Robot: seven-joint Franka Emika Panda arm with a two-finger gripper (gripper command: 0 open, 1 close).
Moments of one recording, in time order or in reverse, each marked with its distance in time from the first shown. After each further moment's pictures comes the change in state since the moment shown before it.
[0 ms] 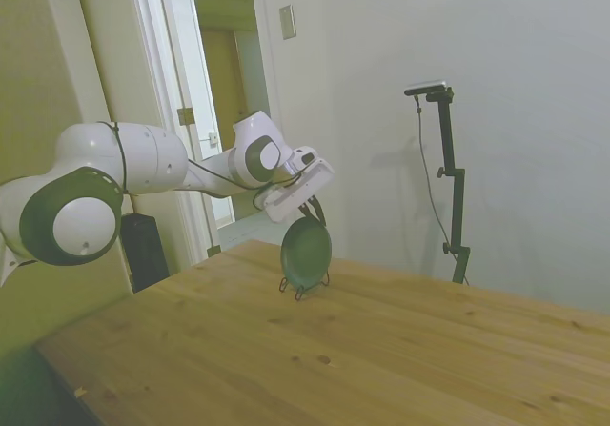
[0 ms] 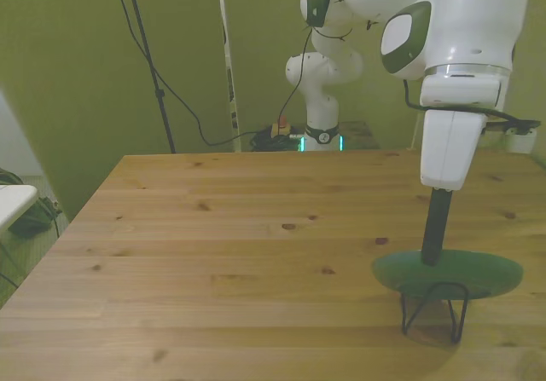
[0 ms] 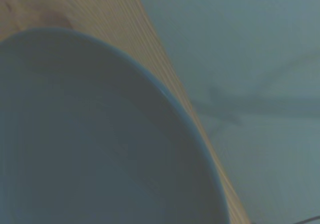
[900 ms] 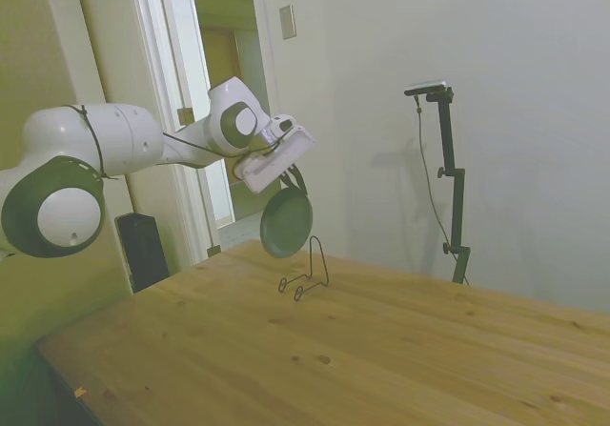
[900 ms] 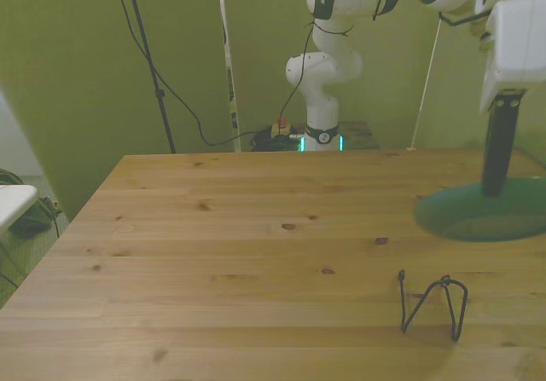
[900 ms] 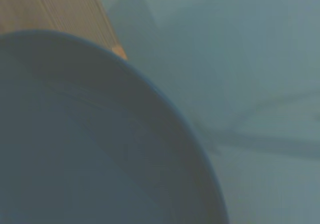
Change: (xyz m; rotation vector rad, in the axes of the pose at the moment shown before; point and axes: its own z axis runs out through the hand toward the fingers) arm 0.032 -0.037 -0.111 0.030 0.052 -0.003
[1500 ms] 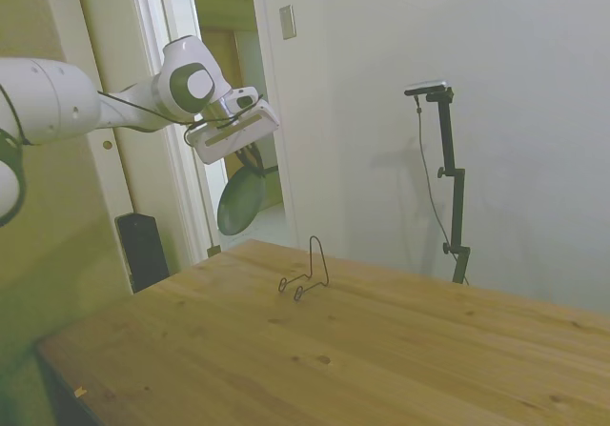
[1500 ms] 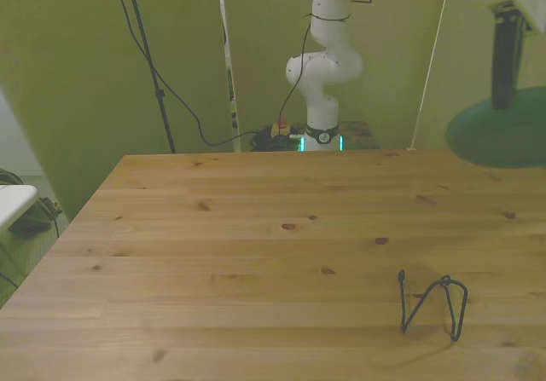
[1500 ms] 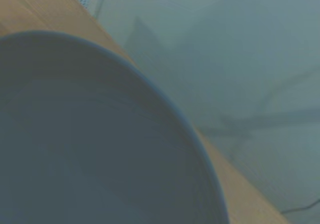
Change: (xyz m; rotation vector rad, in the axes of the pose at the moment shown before) arm -0.050 0.004 -0.090 0.080 -0.079 0.359
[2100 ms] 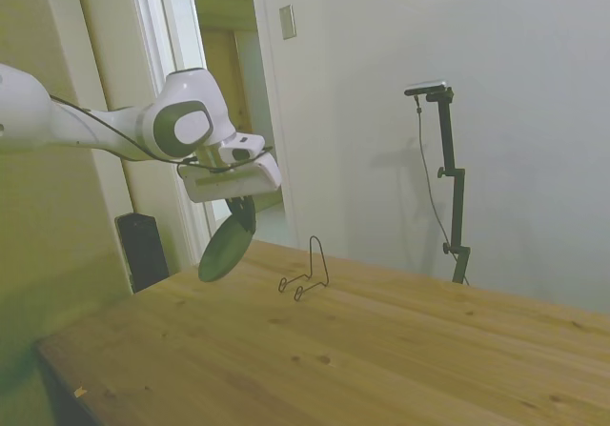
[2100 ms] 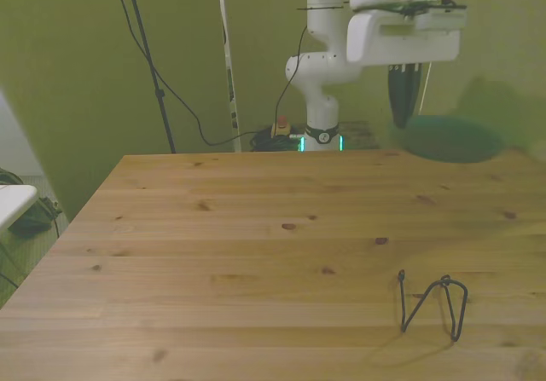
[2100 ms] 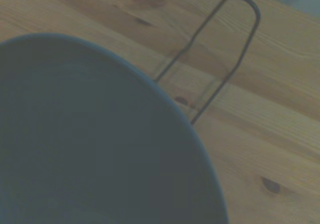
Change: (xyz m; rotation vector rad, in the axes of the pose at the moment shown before) arm -0.107 0.090 0.055 0.044 -0.180 0.314
